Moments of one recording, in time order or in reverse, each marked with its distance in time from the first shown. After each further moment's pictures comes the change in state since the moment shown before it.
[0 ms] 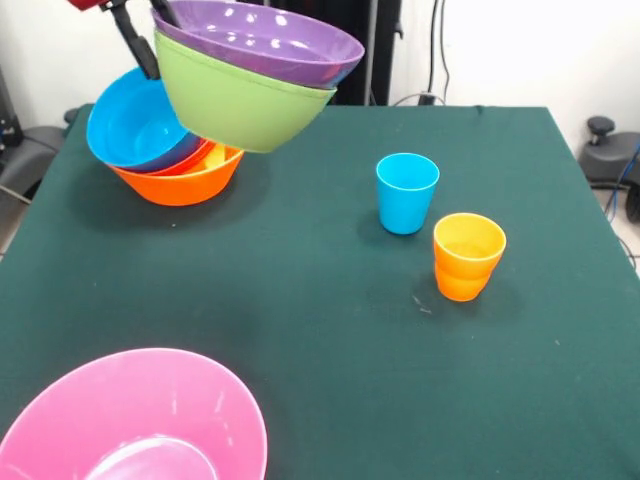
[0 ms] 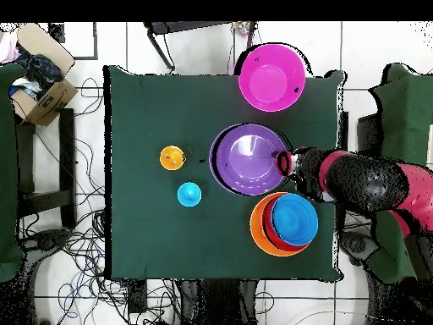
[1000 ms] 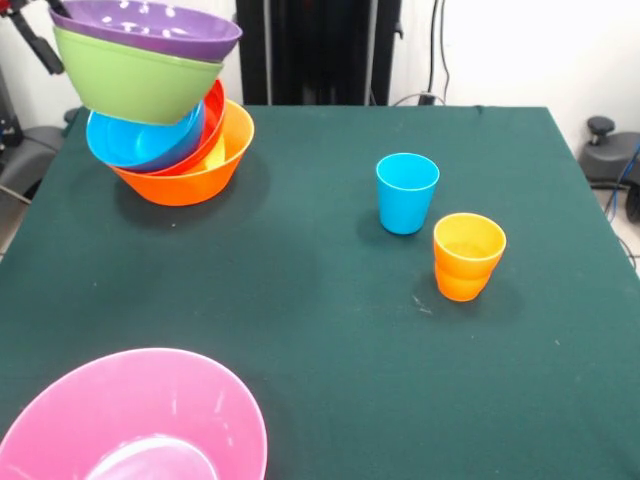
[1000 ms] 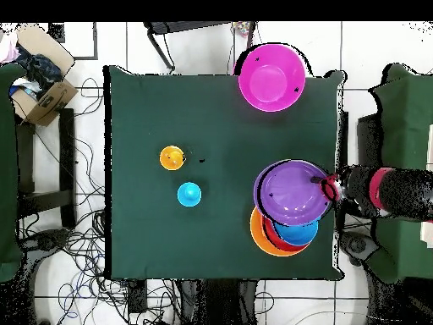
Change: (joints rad) arm -0.136 0.107 0.021 -0.126 -0.095 0.299 -0.406
